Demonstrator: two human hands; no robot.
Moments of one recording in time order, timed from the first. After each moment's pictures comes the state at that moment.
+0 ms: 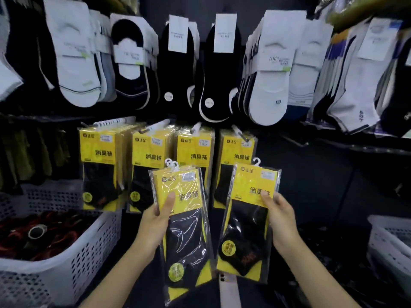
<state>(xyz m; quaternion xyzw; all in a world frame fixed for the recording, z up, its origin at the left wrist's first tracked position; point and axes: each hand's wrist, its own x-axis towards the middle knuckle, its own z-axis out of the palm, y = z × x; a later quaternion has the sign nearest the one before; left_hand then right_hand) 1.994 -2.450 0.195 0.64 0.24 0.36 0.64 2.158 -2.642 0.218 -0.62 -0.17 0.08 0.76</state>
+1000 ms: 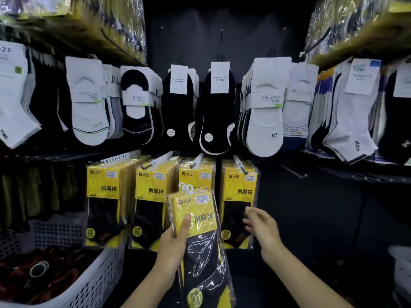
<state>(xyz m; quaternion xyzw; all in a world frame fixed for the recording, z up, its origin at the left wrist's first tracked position) 2.033 -2.460 0.220 0.63 0.26 0.36 0.64 2.187 -2.596 0.240 -0.65 -0.16 0.12 0.74</state>
